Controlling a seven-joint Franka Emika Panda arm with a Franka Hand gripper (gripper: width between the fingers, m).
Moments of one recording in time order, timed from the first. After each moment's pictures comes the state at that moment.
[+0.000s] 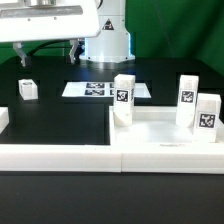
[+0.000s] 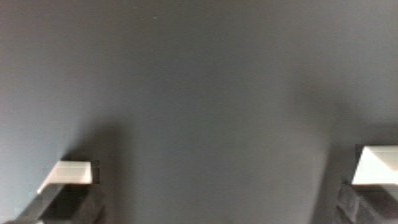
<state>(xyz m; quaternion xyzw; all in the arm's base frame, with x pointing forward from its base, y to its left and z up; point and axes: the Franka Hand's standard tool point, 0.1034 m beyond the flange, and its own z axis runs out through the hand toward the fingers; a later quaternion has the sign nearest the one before) 0.481 -0.143 0.094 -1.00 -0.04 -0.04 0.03</state>
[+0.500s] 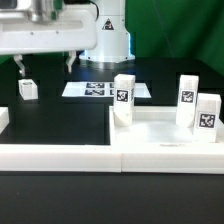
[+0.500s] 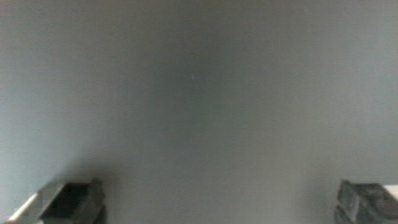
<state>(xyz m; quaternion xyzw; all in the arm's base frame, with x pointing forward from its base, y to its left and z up) 0.458 -0.148 0.062 -0.98 -0.17 0.06 -0.01</state>
